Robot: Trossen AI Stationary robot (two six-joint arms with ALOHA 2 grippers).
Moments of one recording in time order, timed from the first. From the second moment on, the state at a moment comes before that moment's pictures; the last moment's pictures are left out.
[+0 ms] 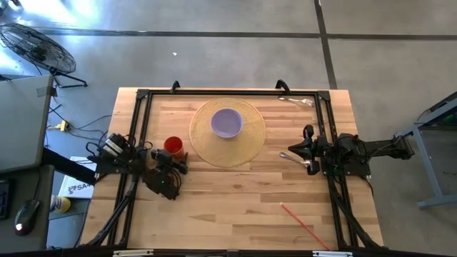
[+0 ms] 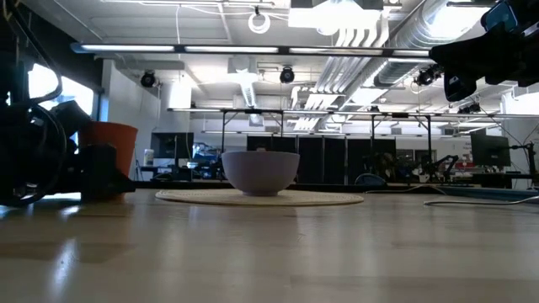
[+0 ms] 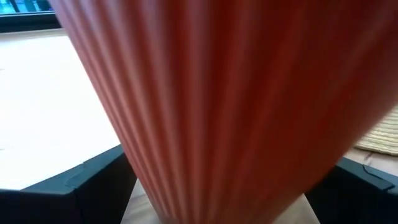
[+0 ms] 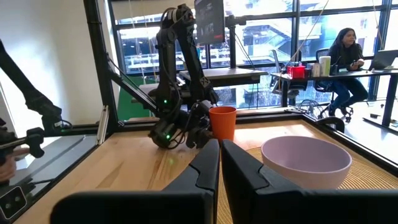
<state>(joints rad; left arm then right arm) -0.62 1.89 0.46 -0.51 -1.22 -2.07 0.10 0.03 0.01 0.13 0.10 0.07</state>
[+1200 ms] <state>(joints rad) -0.62 1.54 0.50 -0.64 -1.24 -1.68 0.10 0.03 0.01 0.13 0.10 0.07</state>
